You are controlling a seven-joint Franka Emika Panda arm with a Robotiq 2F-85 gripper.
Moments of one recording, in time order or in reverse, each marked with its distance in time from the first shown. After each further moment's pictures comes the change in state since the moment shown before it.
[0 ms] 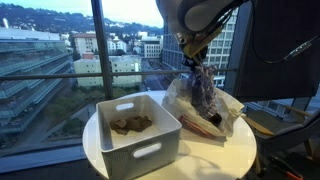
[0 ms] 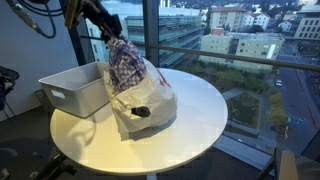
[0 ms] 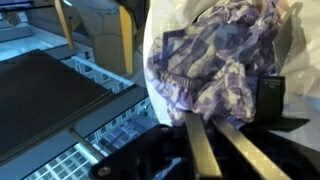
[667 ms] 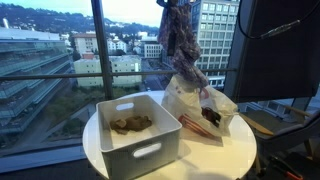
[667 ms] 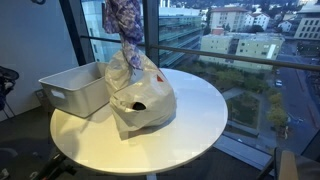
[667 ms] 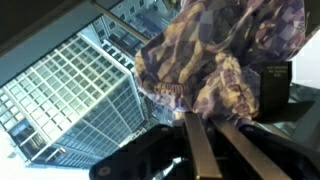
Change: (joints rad) arm 0.055 0.035 0.102 0.419 -0.345 0.024 -0.138
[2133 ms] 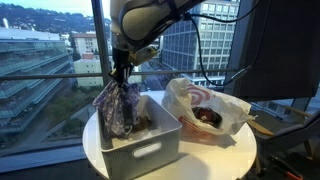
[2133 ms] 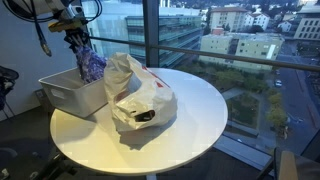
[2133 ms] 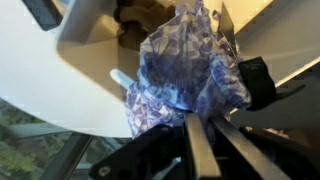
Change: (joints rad) arm 0.057 0.370 0.019 -0.065 0.690 0.549 -0.506
